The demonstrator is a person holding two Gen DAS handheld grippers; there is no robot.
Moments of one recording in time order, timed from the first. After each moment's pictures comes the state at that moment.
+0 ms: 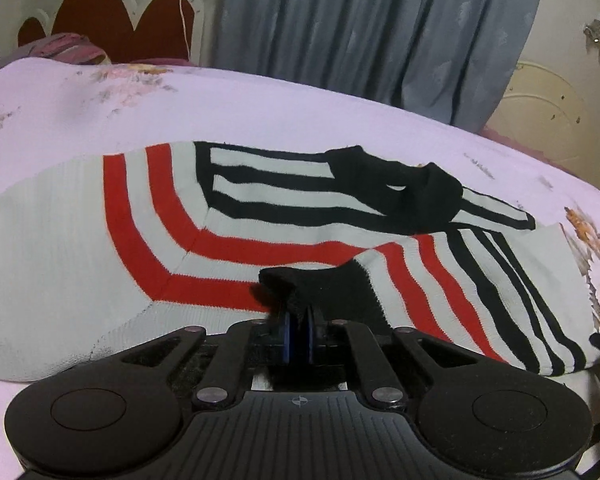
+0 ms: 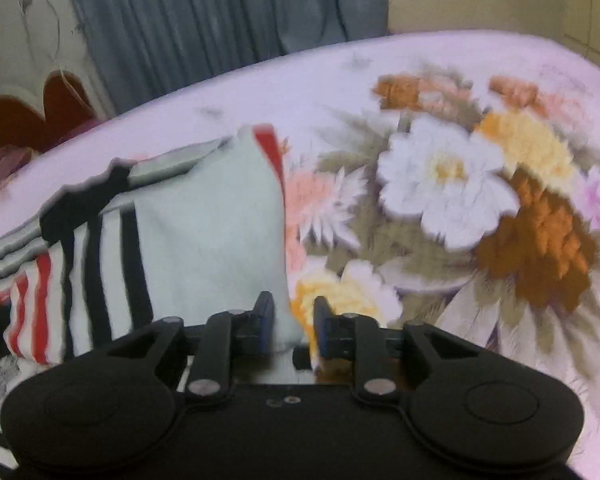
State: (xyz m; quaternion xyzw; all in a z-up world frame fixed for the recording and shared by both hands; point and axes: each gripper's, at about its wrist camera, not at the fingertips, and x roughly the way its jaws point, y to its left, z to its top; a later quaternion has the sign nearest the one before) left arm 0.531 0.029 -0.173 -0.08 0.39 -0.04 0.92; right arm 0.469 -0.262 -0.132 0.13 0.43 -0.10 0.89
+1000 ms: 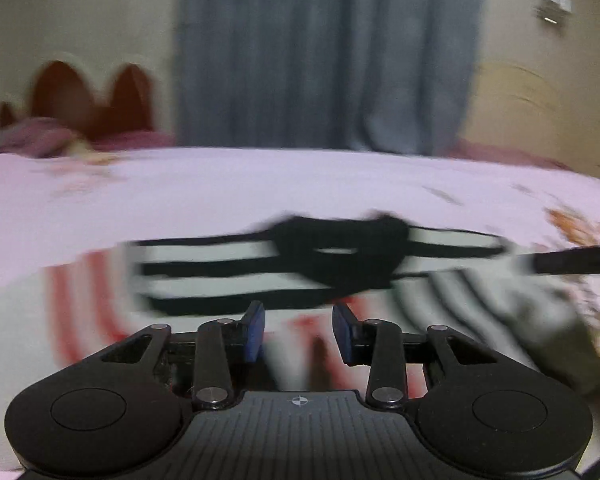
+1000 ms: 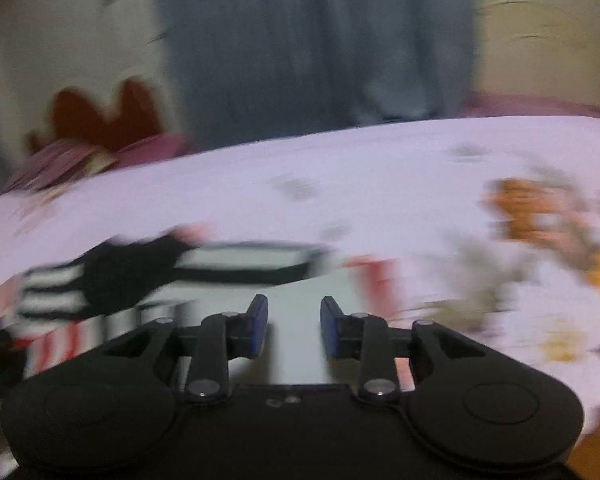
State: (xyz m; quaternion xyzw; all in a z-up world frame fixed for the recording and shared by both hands) left arm 0.552 -0.053 -0.153 -0.01 0.32 -0.09 0.94; right arm 0.563 -0.234 -0.123 0.08 0.38 0.05 0.92
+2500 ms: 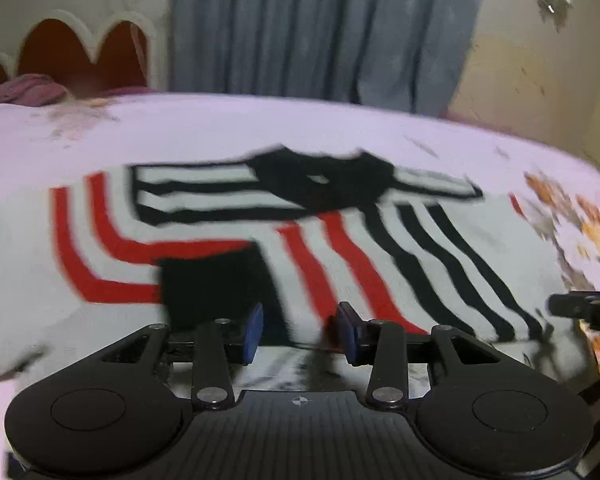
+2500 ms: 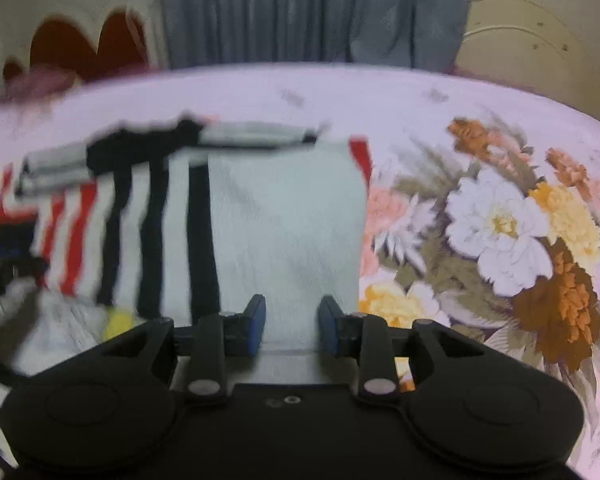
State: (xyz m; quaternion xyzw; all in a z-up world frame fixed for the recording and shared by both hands) left arm 0.495 -0.013 -0.163 -0.03 0.36 -0.08 0.93; right arm 0.477 -0.208 -0.116 0.02 0.43 -0.04 0.90
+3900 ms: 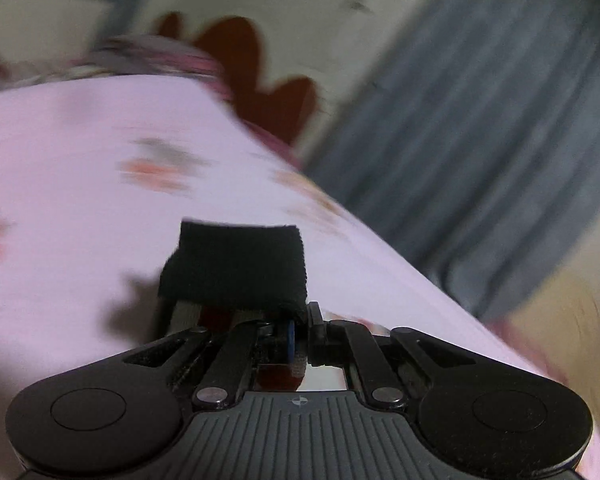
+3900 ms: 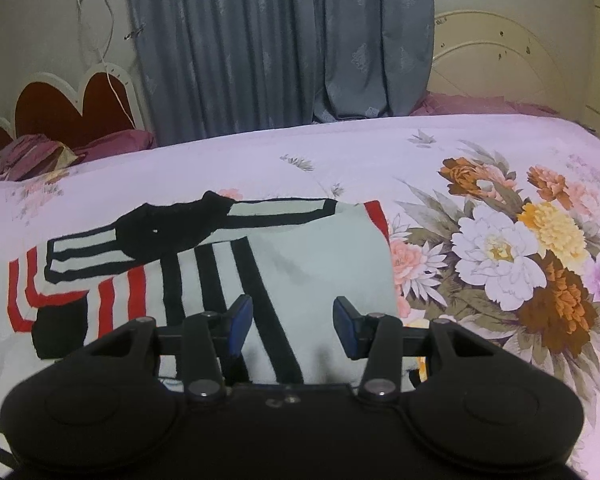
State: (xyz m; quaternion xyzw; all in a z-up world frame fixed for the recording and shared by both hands) left arm 0.498 0.233 -0.133 -0.28 0.25 0.04 0.93; right arm 0.477 -0.169 -0.077 0.06 0.38 -0.07 0.92
